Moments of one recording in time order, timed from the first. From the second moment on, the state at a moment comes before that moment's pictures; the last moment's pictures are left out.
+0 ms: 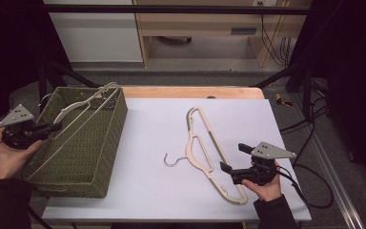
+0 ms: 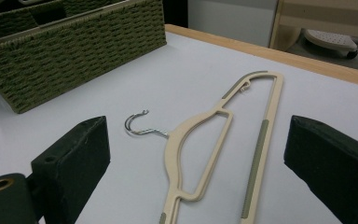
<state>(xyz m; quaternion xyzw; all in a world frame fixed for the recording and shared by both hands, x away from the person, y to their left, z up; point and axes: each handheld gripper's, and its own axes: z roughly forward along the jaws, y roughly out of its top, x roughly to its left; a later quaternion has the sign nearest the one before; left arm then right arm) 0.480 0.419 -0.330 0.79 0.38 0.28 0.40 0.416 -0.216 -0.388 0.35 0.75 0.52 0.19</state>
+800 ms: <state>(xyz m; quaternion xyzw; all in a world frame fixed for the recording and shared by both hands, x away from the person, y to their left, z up) 0.480 0.372 -0.395 0.83 0.39 0.23 0.32 0.415 -0.214 -0.389 0.35 0.75 0.52 0.19</state>
